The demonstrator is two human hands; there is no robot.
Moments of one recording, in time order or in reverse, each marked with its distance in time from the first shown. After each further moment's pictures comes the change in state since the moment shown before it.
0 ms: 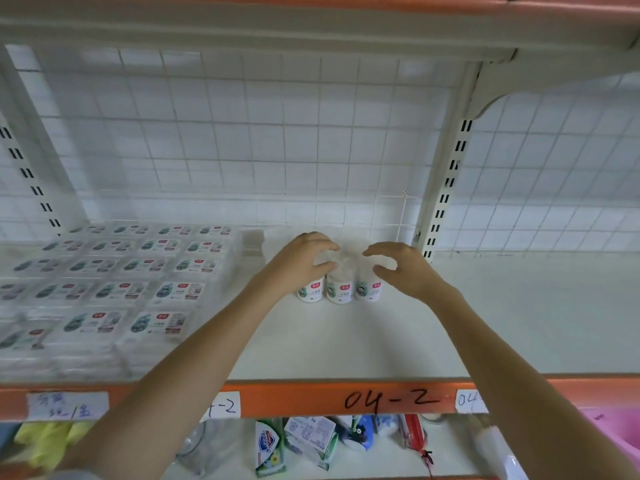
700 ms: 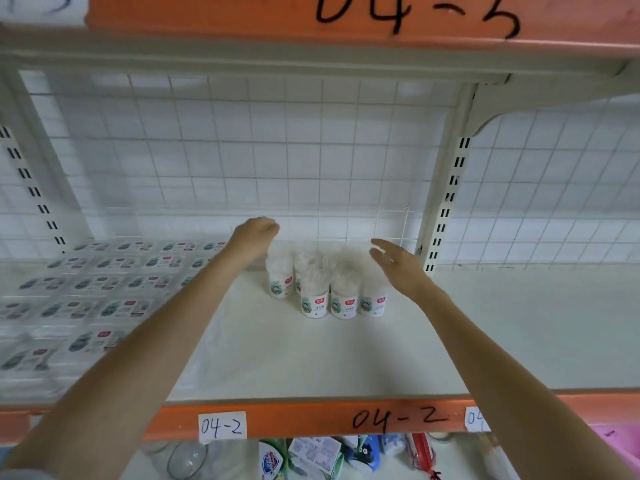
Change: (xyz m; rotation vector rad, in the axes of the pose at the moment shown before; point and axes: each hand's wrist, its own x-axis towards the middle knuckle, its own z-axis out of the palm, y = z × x) left_hand 0.014 -0.035 -0.070 -0.193 0.121 -0.505; right_hand 0.027 -0.006 0.007 0.208 0.068 0.255
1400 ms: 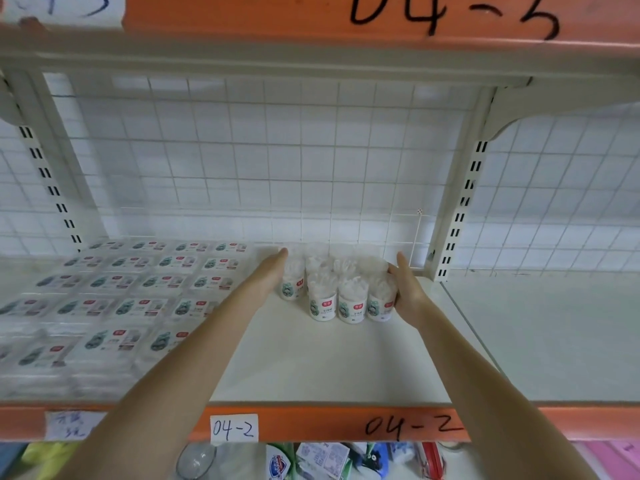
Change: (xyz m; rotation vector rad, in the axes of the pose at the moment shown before) left_hand -0.002 -0.035 0.046 -0.417 -0.083 -0.396; right_hand 0.008 0.023 0.038 0.878 -0.160 0.305
